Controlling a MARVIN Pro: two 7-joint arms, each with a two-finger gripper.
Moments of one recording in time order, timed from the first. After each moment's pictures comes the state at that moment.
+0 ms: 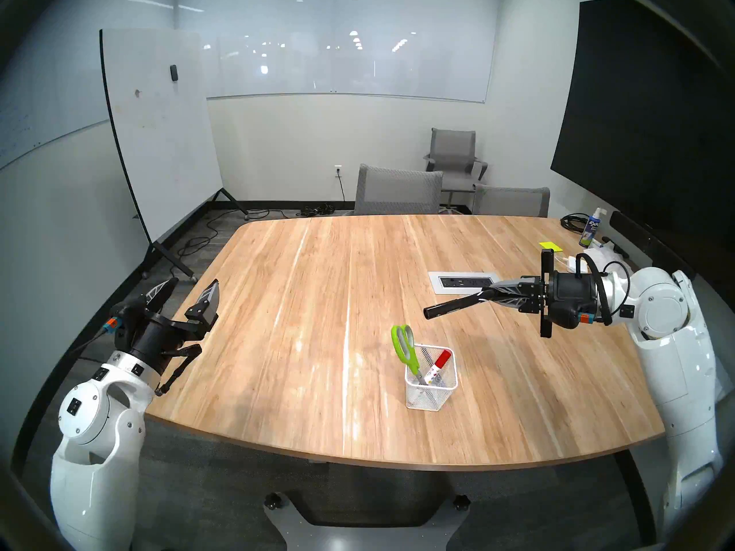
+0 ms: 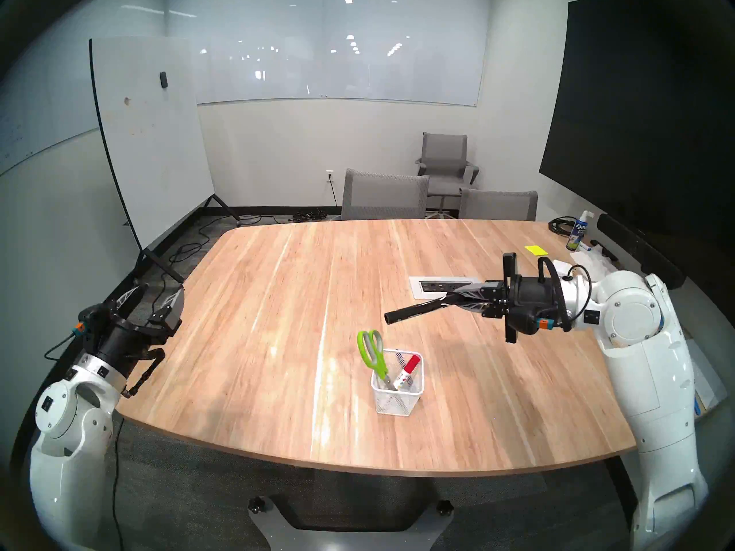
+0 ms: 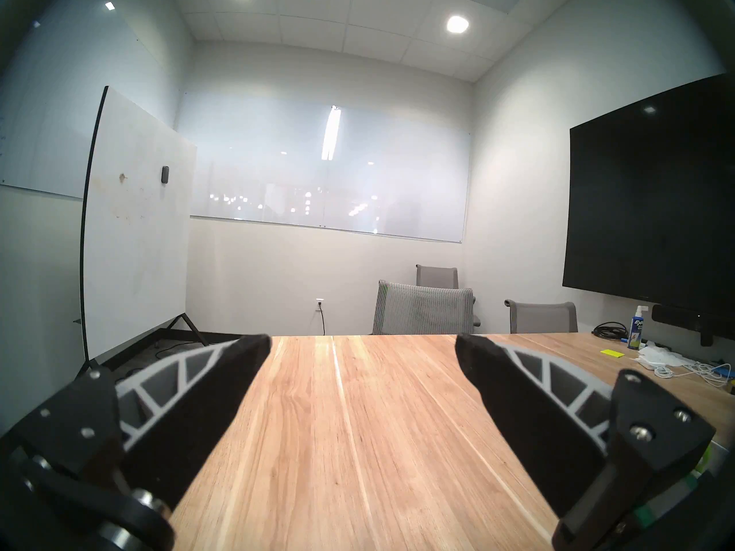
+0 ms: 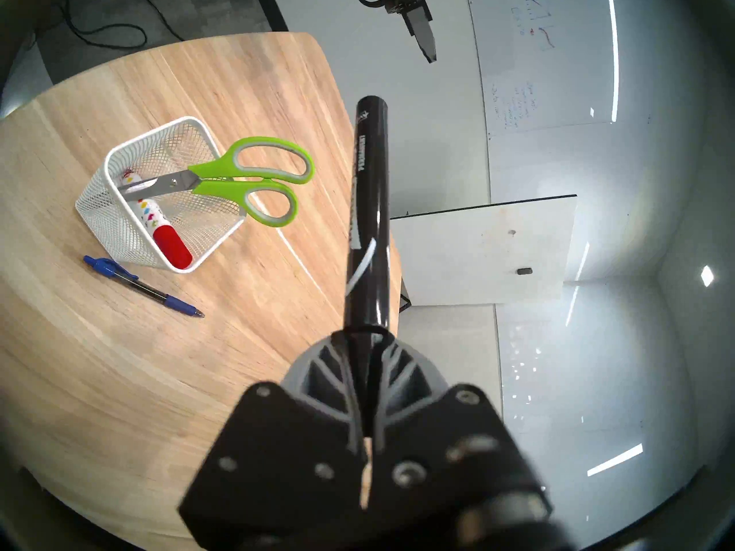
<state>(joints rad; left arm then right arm) 2.05 -1.25 -1.97 -2.12 -0.59 0.03 -0.28 -1.45 -0.83 1.75 -1.80 -0.19 -0.76 1.07</state>
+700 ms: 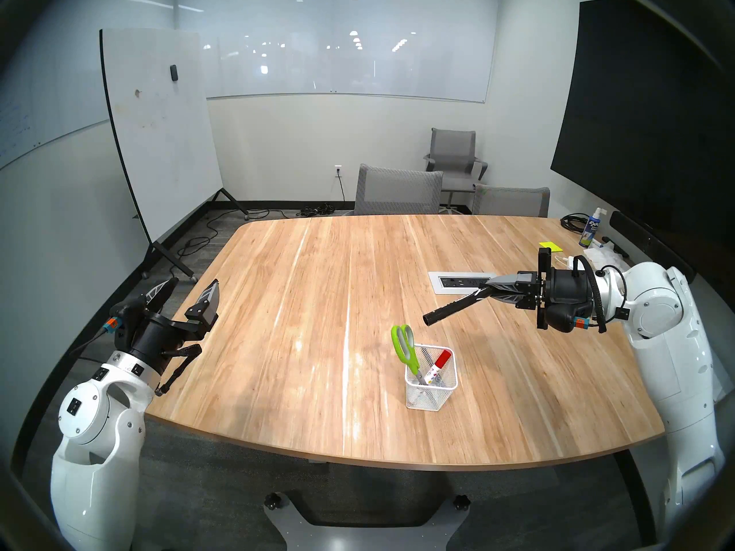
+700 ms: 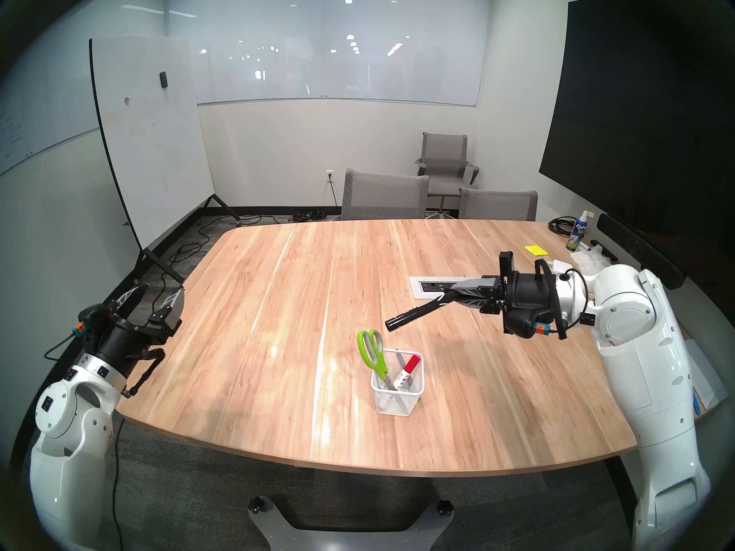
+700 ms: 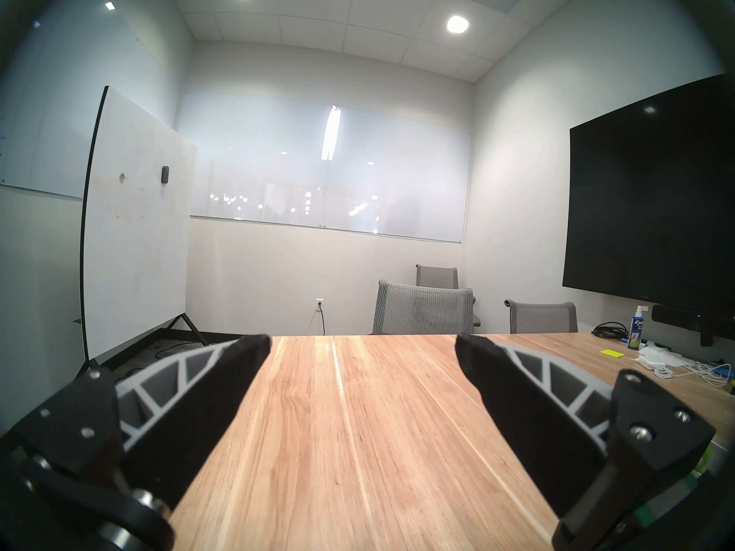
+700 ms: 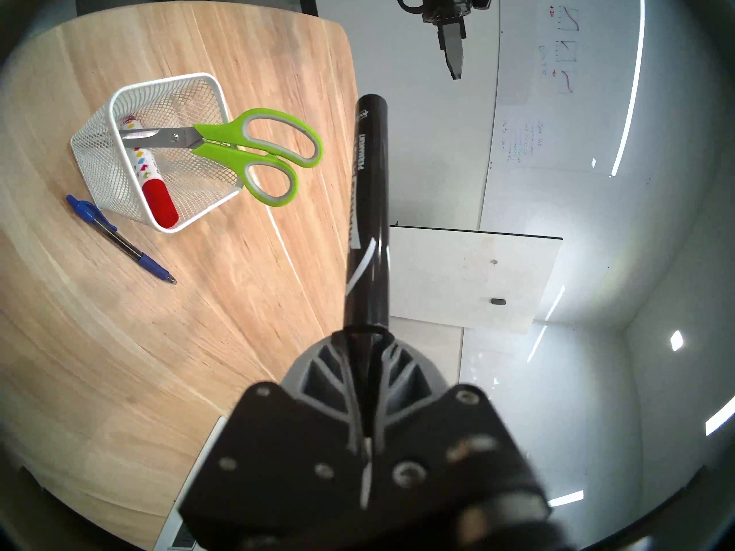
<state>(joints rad) 2.05 -1.25 -1.97 -2.12 -0.58 0.04 -0.29 -1.42 -0.81 1.70 -1.78 -0.38 -0.95 0.89</state>
